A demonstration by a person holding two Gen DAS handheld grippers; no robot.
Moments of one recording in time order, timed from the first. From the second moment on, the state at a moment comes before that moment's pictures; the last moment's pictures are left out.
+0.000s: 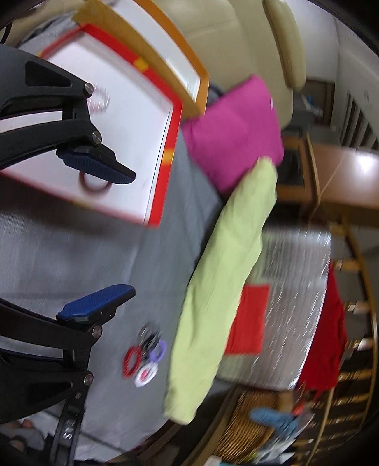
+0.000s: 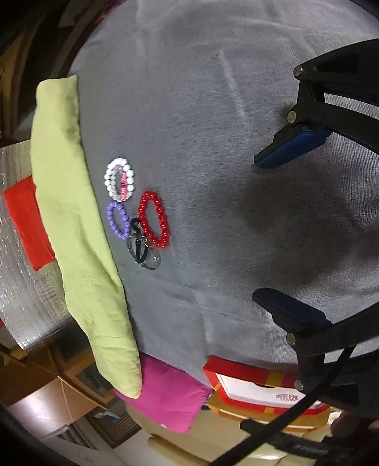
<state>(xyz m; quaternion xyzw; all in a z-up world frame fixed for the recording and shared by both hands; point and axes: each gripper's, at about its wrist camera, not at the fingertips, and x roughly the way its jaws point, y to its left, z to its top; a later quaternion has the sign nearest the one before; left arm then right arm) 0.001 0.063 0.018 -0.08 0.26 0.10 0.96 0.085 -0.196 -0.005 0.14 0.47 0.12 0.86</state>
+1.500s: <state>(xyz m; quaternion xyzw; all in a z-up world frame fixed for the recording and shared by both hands) 0.042 0.012 -0.057 -0.03 0.48 0.04 0.88 0.223 -0.207 -0.008 0.10 0.54 0.05 0.84</state>
